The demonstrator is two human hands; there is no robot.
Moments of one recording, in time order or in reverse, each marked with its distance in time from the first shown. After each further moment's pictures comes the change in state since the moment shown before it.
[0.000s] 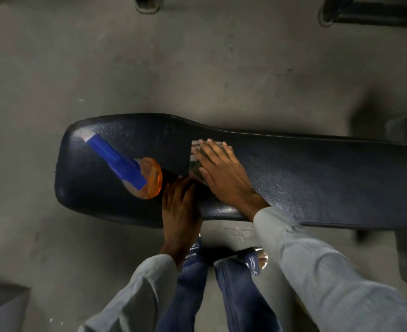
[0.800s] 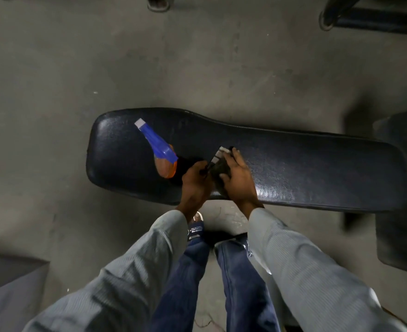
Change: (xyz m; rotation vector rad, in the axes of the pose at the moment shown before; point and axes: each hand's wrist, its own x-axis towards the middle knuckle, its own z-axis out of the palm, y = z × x) left_hand 0.036 0.048 -0.056 -0.536 -0.326 -0.571; right_hand -0.056 -0.040 -0.035 0.505 -0.144 0.571
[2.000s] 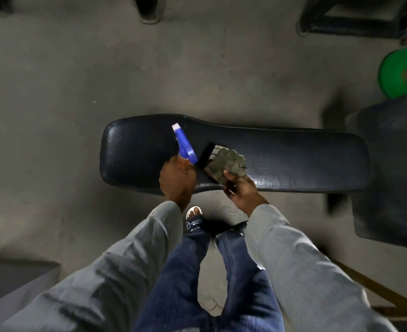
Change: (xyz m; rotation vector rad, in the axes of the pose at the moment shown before) left_hand -0.059 0.057 -0.069 0.295 0.304 -0.063; right_hand -0.074 -0.038 -0.046 1.454 -0.014 0.829
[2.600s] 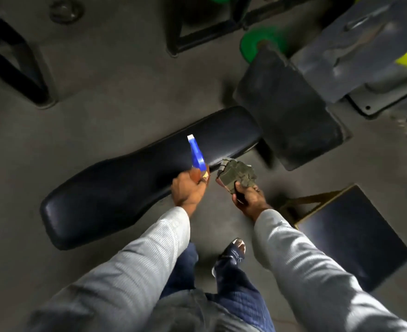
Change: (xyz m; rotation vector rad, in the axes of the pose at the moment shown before) left_hand -0.213 0.130 0.063 0.187 -0.449 0.398; right_hand -0.171 0.005 -0.233 0.531 0.335 -0.183
